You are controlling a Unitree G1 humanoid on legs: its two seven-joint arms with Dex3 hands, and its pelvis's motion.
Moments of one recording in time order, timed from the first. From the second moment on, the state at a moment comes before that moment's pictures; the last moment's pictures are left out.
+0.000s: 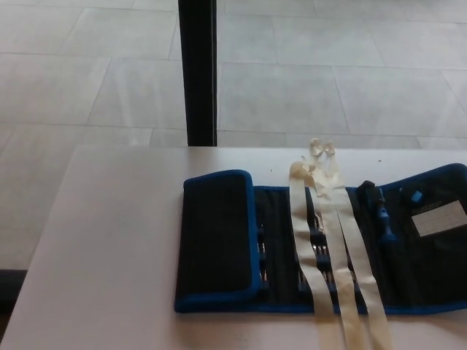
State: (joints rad) left_arm -0.15 0.61 0.39 1.11 -0.05 -0.06 0.02; right_arm -0.05 -0.42 -0.59 0.99 0.13 -0.04 0.02
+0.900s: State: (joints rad) left_arm -0.19 0.65 0.57 1.24 -0.14 -0.05 0.05; right_arm -0.45 -0.74 -1.10 0.83 0.48 0.09 -0.10
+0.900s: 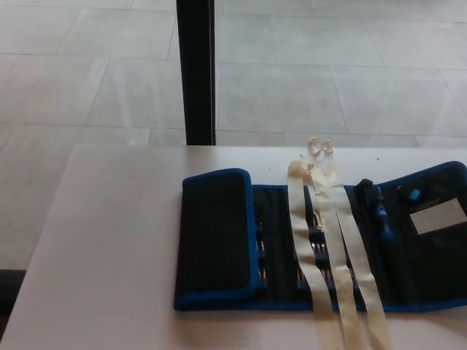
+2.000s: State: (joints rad) left_arm -0.19 0.66 0.56 1.26 -0.18 -0.05 0.06; right_arm -0.17 -0.52 -0.46 0.43 0.45 0.36 0.07
